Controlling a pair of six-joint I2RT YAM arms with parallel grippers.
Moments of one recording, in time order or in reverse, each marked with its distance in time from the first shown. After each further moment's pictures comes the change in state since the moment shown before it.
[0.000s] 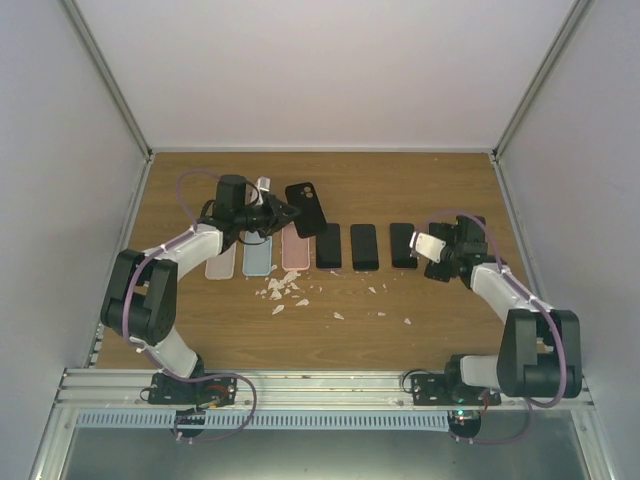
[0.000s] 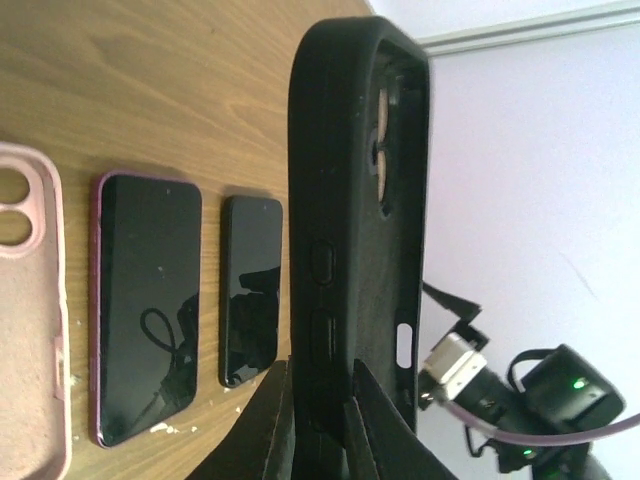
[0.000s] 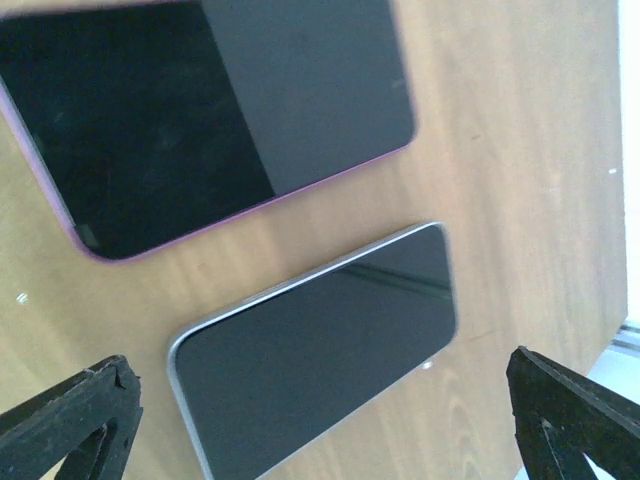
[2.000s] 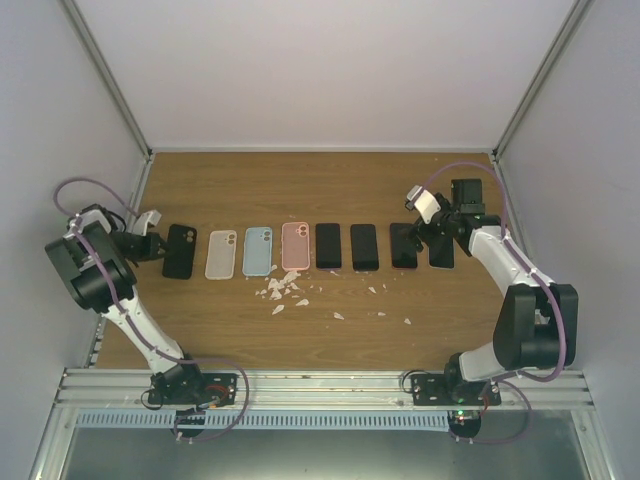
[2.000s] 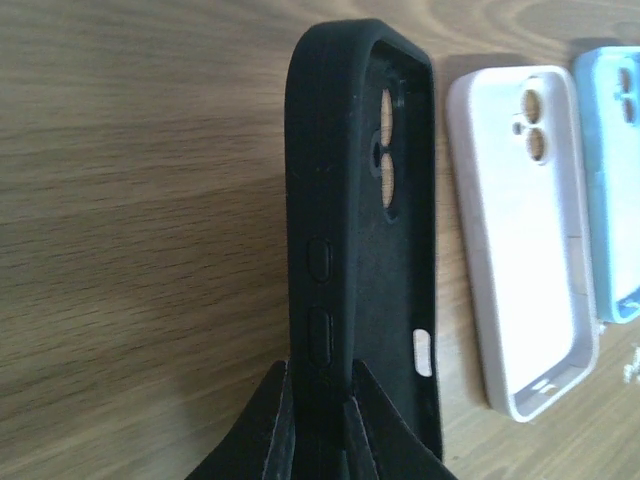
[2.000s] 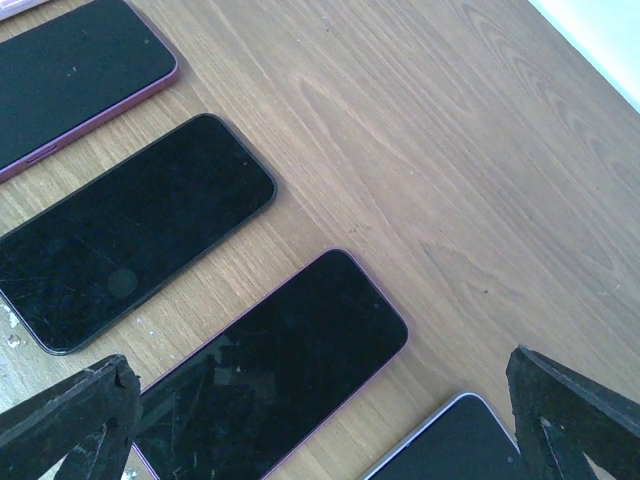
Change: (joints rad) left arm 0.896 0.361 0.397 -1.114 -0.032 1.741; right arm 0.049 0.157 0.396 -0.243 -0.313 0.564
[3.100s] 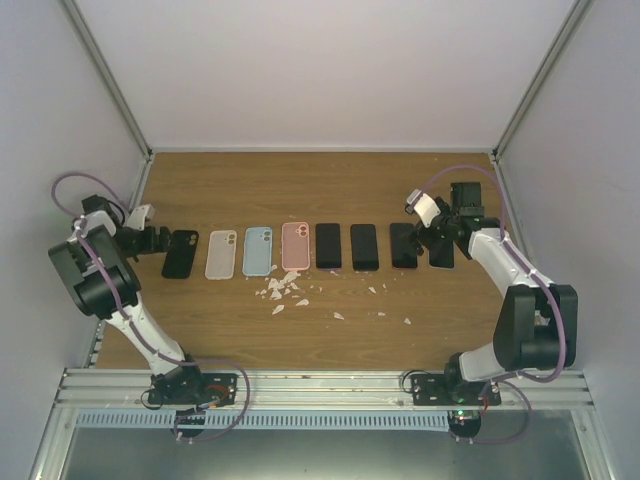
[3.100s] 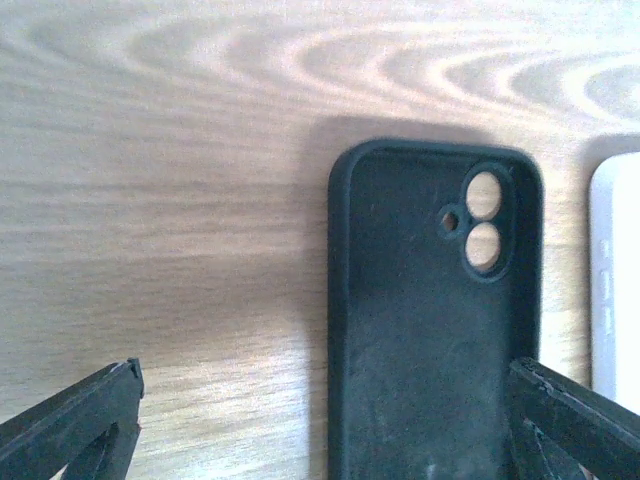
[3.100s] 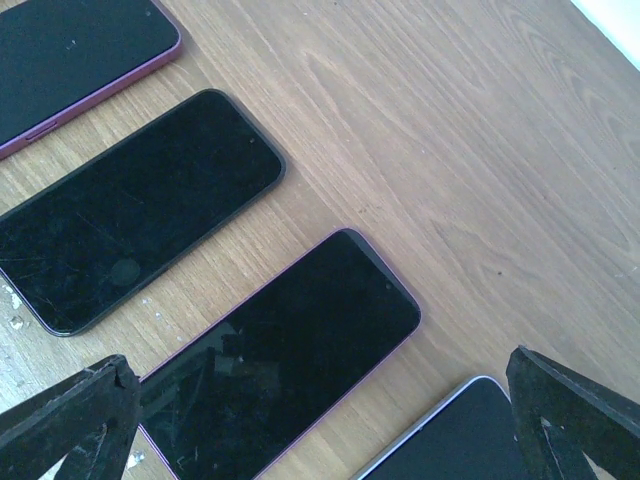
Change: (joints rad) left arm -0.037 -0.067 -0.075 0.257 -0.202 -0.224; right arm 0.000 -0.004 -0.027 -0.002 0.016 -0.002
